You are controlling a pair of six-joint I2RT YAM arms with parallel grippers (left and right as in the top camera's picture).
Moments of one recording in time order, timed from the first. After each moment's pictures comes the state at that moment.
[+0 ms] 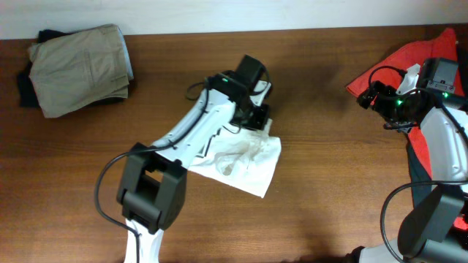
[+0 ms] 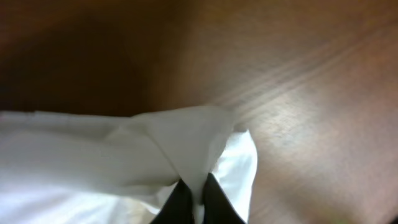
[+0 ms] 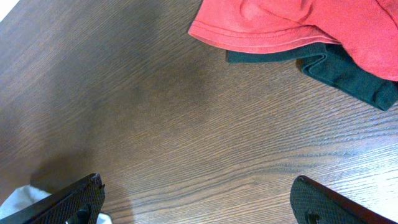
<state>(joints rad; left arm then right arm) -0.59 2.13 1.80 -0.92 0.28 -0.21 -0.36 1.68 1.34 -0.75 -0.31 0.23</state>
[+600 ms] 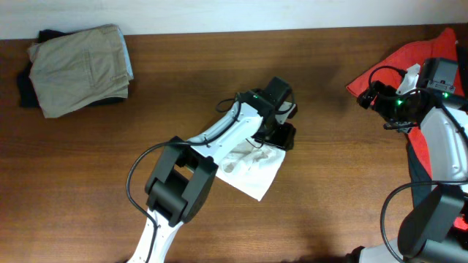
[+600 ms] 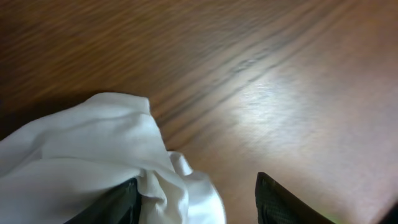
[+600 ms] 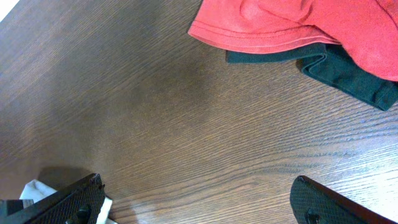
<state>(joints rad) -0.70 2.29 1.83 -0.82 0.37 -0.23 -0.36 1.68 1.34 -0.75 -0.31 0.23</state>
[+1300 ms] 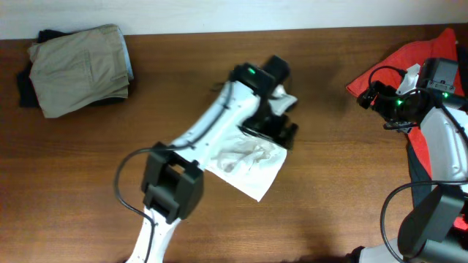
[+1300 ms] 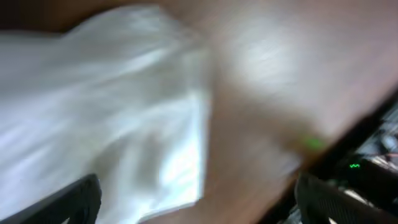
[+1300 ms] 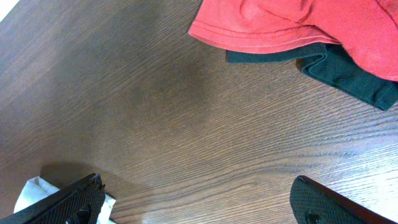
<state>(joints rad) -0.65 2.29 2.18 -1.39 0.38 -0.04 -0.36 1.68 1.34 -0.75 -0.31 0.23</state>
